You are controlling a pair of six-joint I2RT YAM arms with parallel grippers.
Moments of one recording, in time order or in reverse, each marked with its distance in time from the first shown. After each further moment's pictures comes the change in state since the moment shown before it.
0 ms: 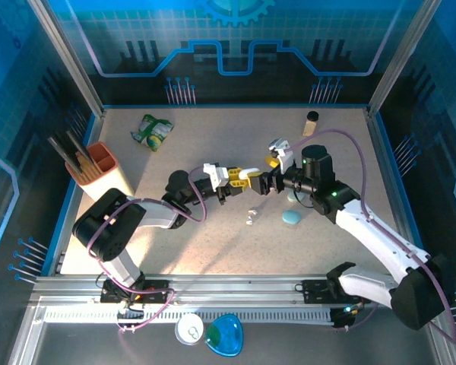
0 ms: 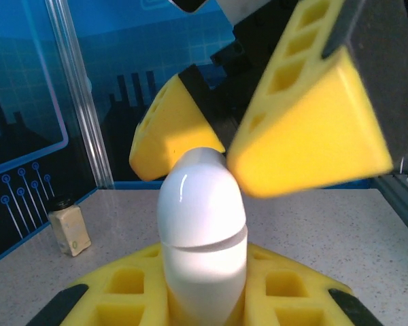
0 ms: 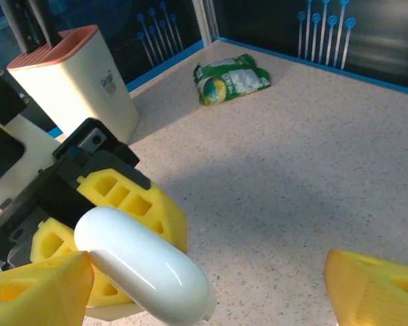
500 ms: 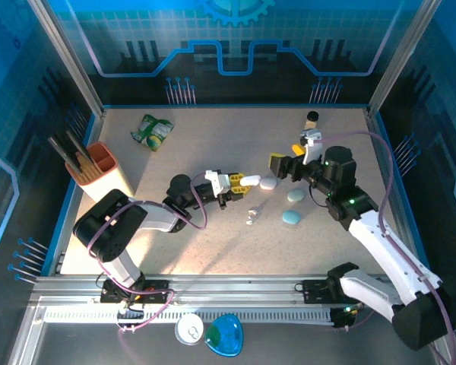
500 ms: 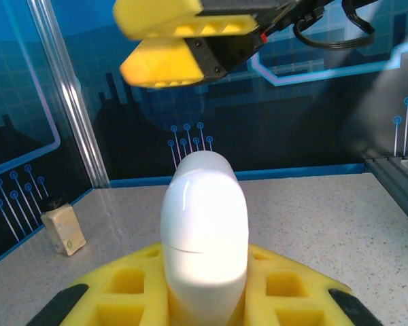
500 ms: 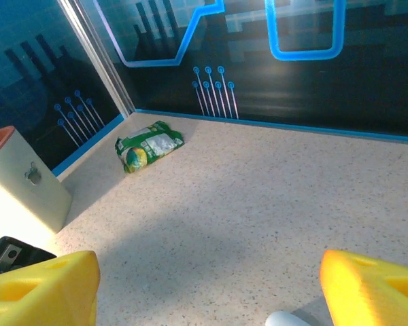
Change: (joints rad) left arm -0.024 0.000 -0.038 0.009 -0.006 0.067; right arm -0.122 -0.151 -0.037 0.025 0.146 0.152
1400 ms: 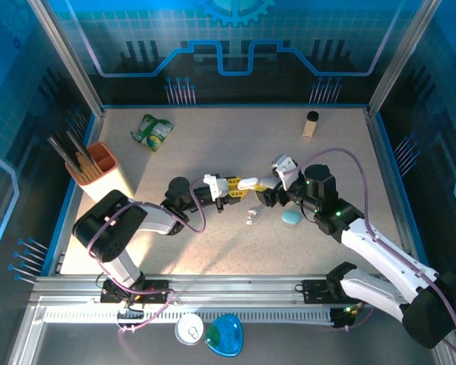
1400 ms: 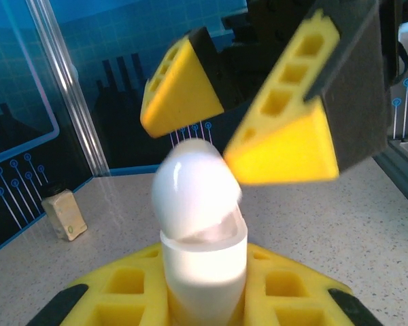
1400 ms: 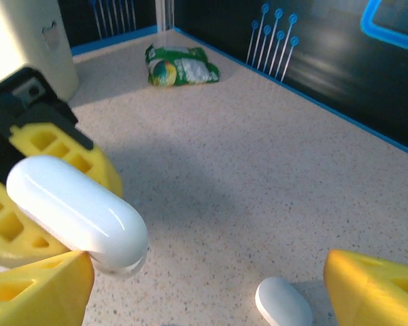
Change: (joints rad) left arm 0.008 -0.004 -0.042 -0.001 0.015 0.038; right arm 0.178 0.000 -0.139 0.040 0.074 -0.348
